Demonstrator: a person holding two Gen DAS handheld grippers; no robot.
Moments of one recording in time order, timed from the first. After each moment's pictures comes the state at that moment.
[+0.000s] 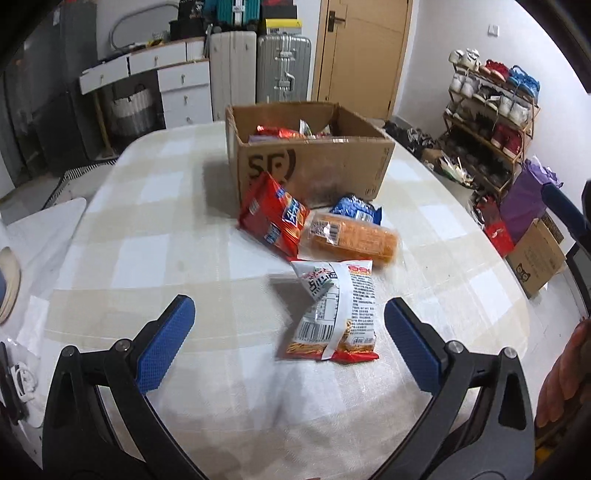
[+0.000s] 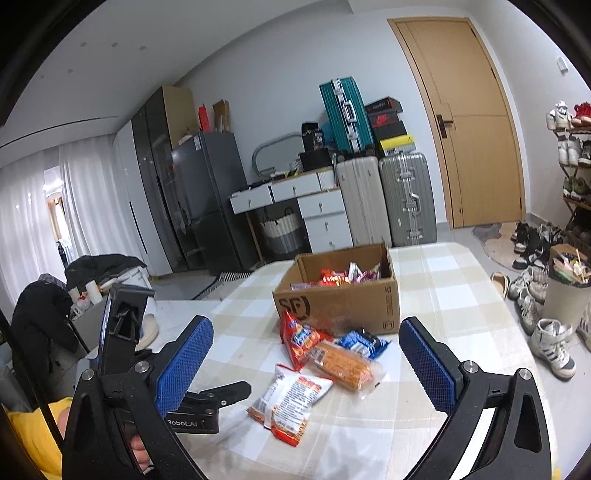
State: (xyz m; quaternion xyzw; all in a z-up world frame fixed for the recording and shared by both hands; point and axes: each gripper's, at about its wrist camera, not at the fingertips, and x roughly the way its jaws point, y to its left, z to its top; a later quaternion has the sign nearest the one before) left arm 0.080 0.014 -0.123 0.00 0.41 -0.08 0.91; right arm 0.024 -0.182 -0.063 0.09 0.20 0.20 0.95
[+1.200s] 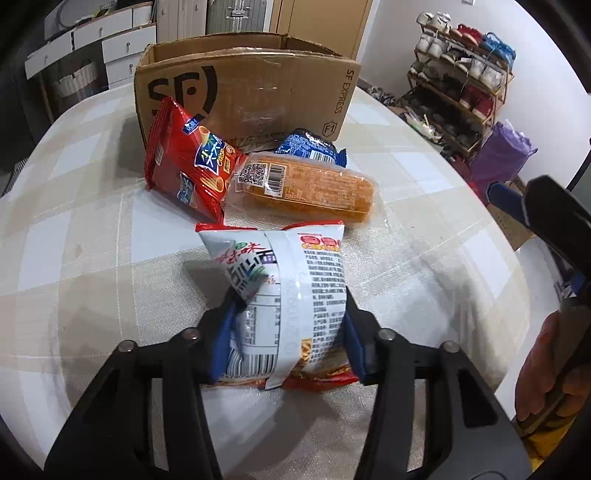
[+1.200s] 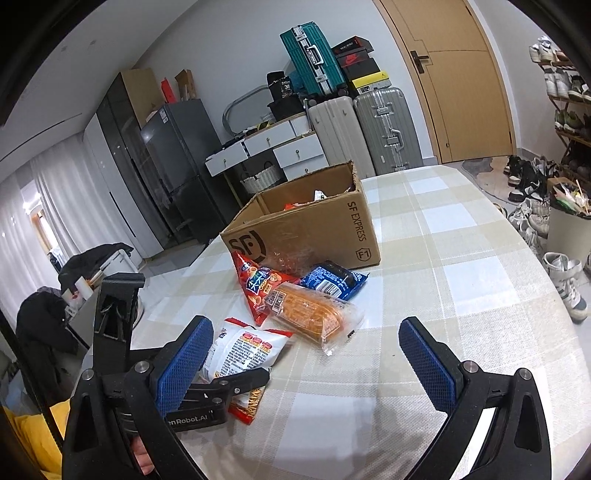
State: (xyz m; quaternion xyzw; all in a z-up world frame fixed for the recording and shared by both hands) left arm 0.158 -0.041 -0.218 -0.01 0.47 -0.18 0.87; right arm 0.081 -0.200 -0.144 0.14 0.30 0.18 0.93
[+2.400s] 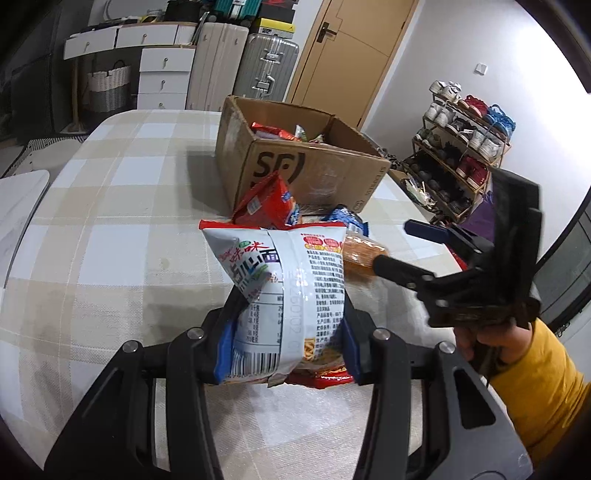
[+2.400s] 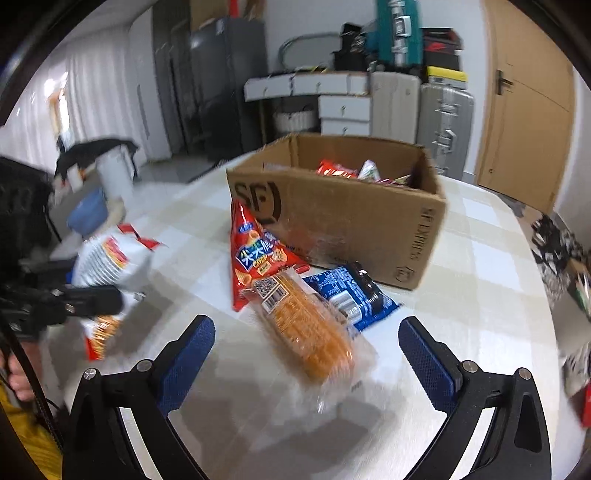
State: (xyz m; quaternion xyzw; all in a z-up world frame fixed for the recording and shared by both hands) left arm 0.103 0.059 -0.159 -0.10 0.39 -0.16 0.90; right arm 0.161 -0.136 -0.167 -0.07 0.36 0.24 0.90
